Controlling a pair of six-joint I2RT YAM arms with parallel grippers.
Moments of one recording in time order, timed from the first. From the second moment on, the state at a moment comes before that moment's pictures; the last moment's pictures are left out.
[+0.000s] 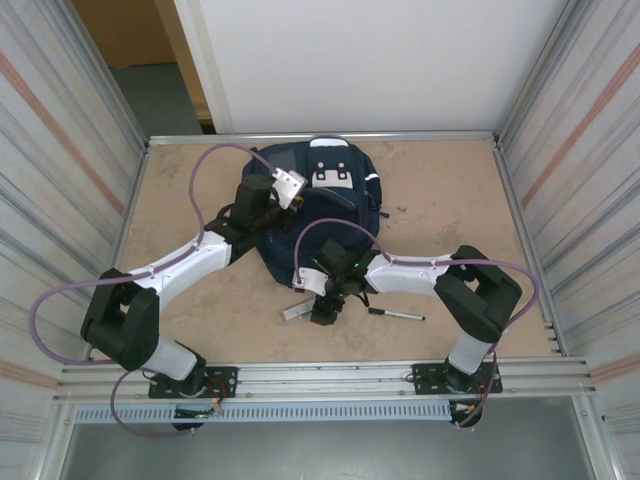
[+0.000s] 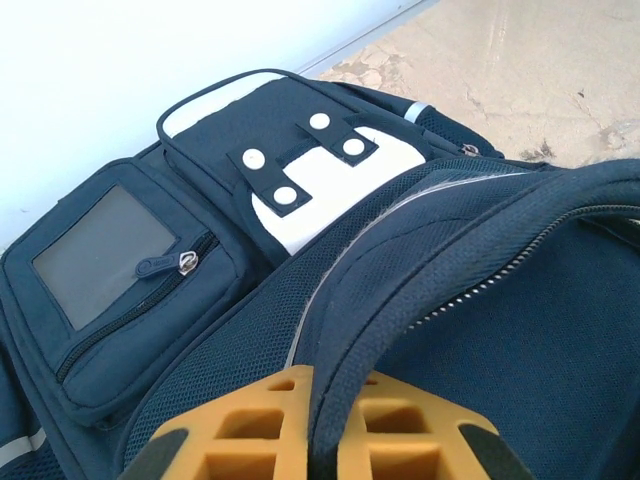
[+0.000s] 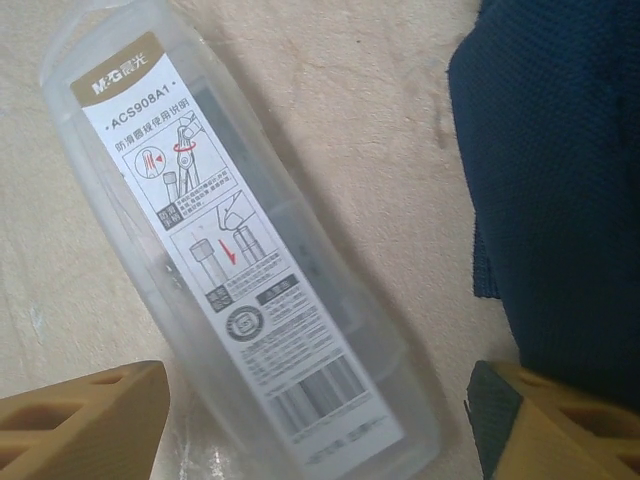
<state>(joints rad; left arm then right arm) -0.54 1.47 0.98 0.03 0.03 0.20 0.94 1.72 0.94 -0.35 -0.25 -0.40</state>
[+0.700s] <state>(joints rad) -0.51 1.47 0.97 0.05 0.06 0.17 1.03 1.76 1.00 -0.48 -0.28 -0.58</state>
